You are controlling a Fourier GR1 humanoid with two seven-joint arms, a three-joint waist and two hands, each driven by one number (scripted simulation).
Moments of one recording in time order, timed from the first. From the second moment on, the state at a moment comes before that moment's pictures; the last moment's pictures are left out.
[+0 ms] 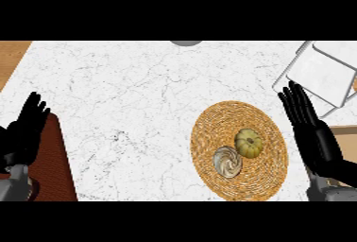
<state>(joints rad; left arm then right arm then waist) -0.09 0.48 -0.02 -1.38 0.40 0.29 0.09 -0.06 -0.26 0.06 -1.63 -0.19 0.05 -0.24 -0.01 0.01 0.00</state>
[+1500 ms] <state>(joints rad) -0.20 0.32 -0.29 -1.43 0.13 0.23 0.01 -0.19 -0.50 -0.03 -1.44 0.03 -0.01 0.07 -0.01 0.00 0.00</state>
